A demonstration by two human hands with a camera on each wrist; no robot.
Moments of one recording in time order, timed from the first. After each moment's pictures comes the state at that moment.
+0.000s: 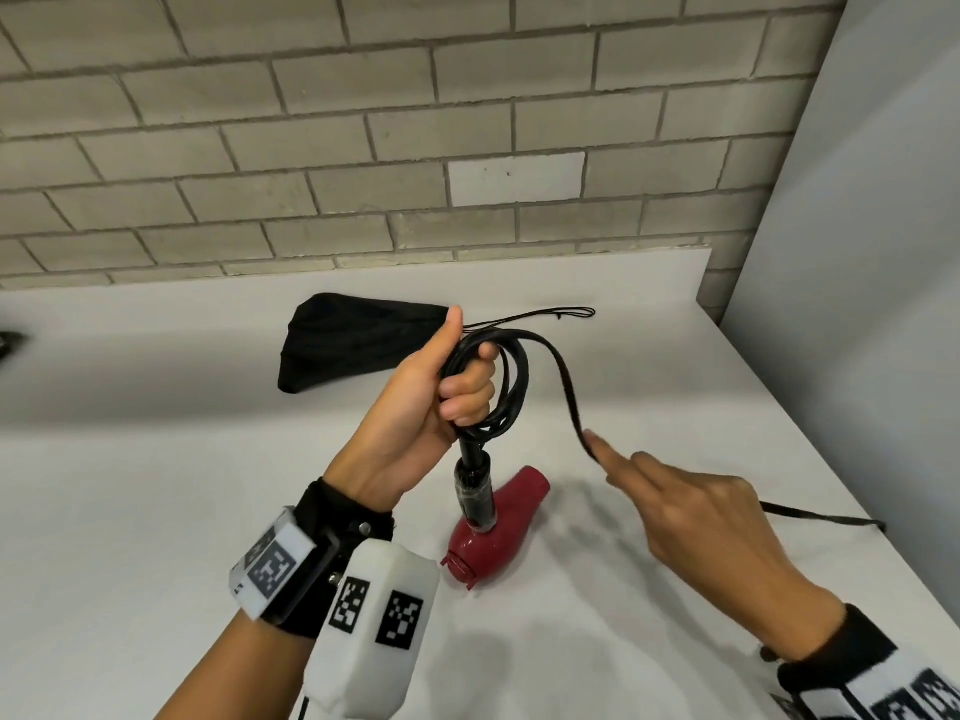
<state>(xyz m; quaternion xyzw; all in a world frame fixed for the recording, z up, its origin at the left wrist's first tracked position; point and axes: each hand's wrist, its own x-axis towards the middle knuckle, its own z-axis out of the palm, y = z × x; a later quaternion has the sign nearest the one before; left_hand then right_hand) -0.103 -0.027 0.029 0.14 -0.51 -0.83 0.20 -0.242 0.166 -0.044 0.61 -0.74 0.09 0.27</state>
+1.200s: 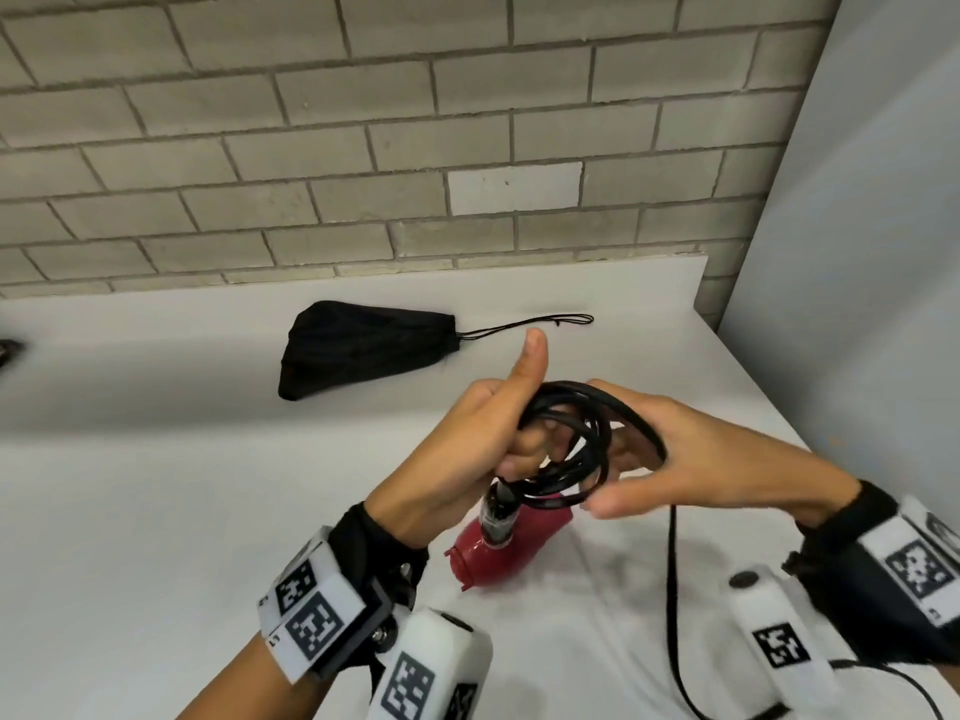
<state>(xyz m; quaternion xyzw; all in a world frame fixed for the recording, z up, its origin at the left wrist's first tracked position) -0.106 0.024 0.042 0.15 -0.71 -0.67 0.15 -0.260 0.133 0.031 0.60 -0.55 0.40 -0.42</state>
